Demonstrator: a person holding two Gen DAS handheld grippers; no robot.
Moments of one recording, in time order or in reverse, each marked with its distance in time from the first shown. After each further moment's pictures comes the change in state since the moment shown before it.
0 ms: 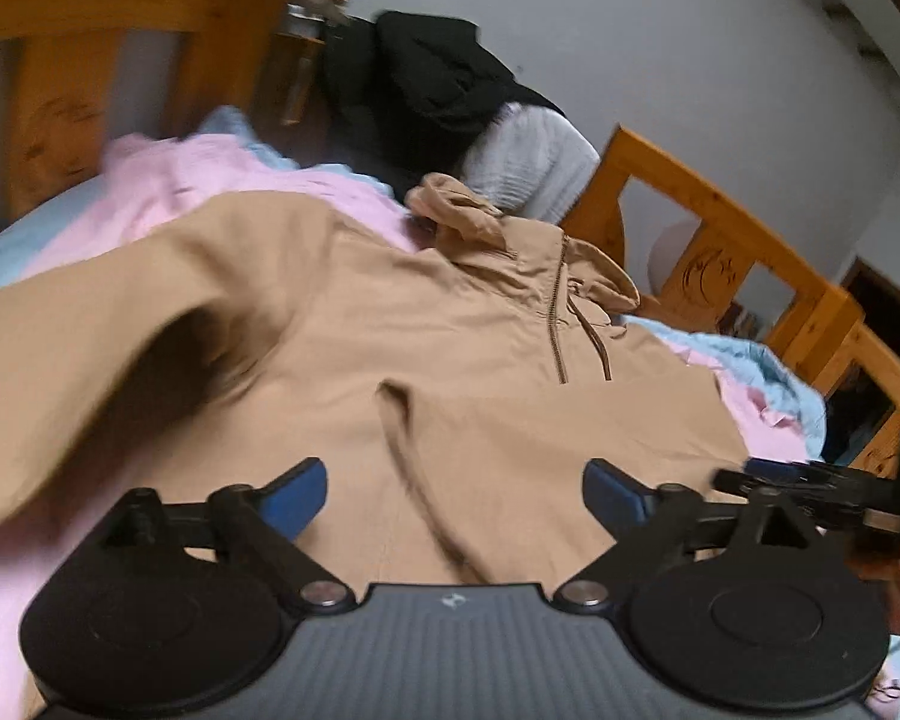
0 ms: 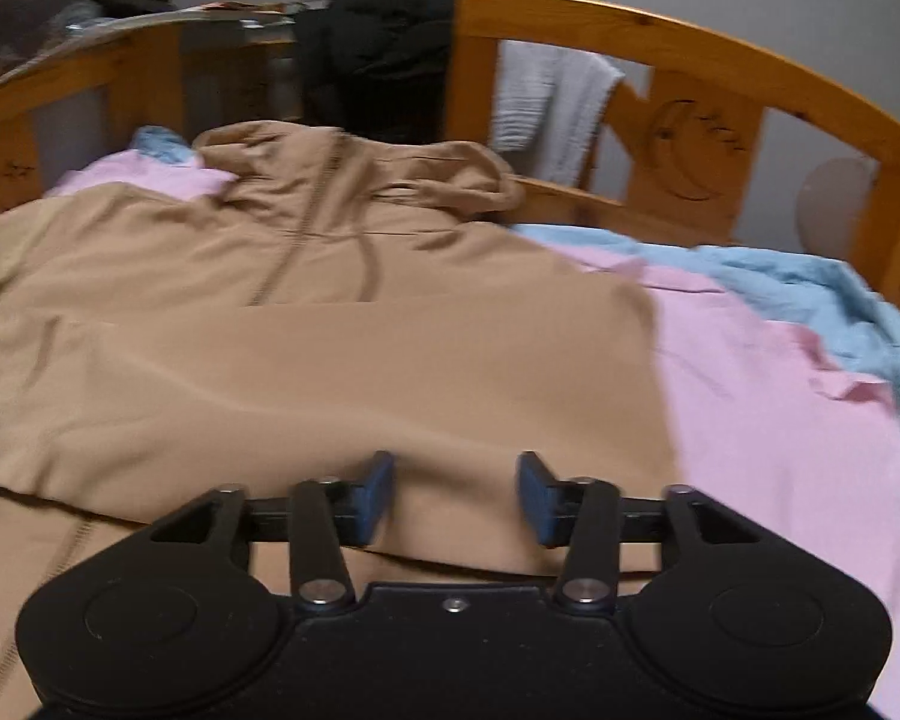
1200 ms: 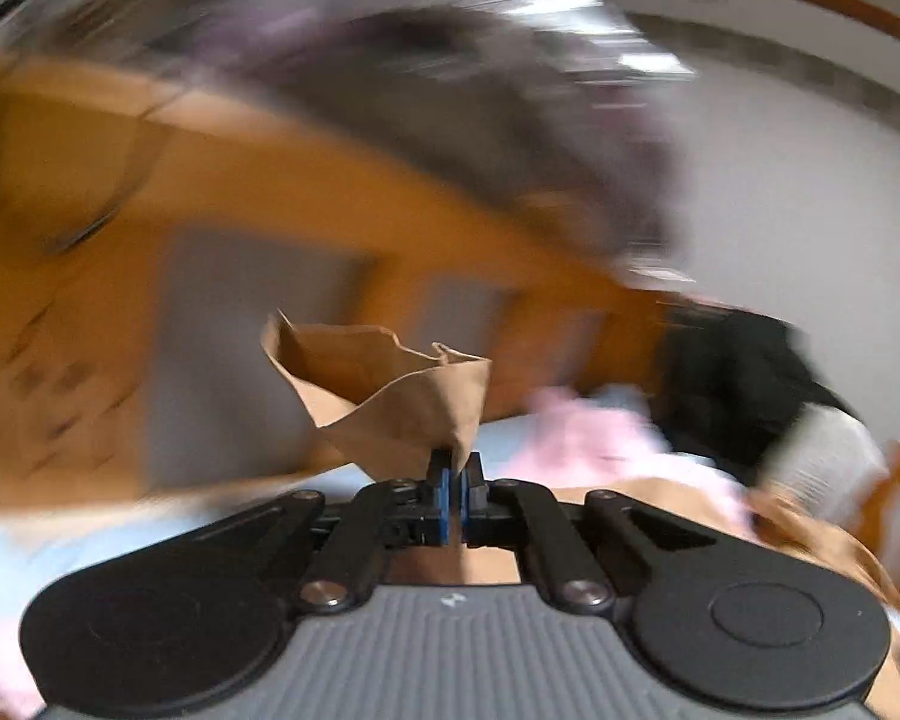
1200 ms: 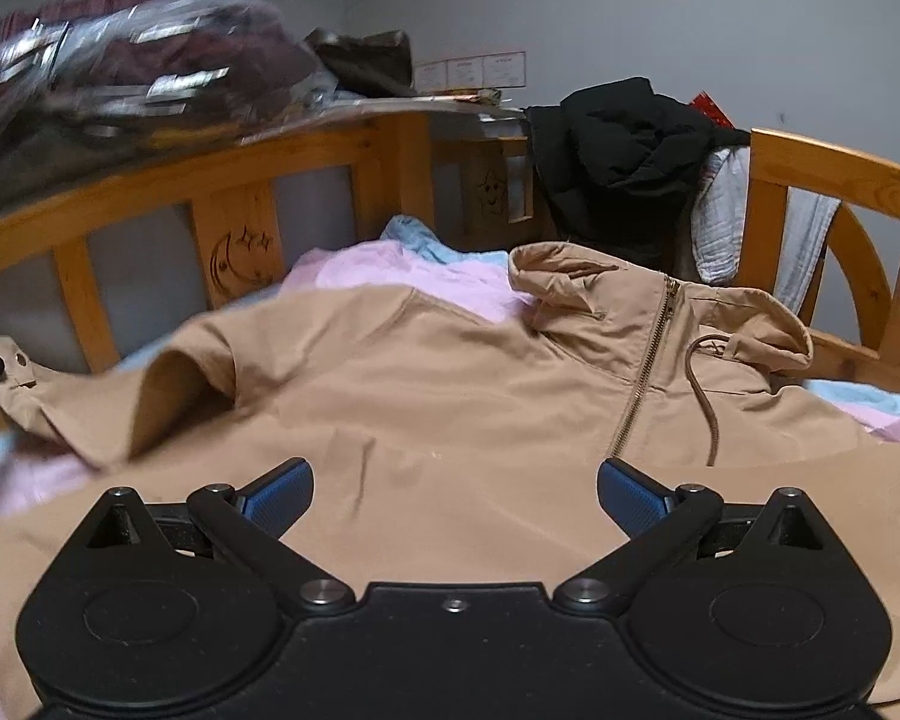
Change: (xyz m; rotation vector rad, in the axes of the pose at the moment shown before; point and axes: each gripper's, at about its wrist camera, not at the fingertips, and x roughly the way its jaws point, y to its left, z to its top) left arm -0.137 0.066 -0.016 -0.194 -0.550 0.530; right arm -0.032 0.125 0.058 -0.052 -0.164 0.358
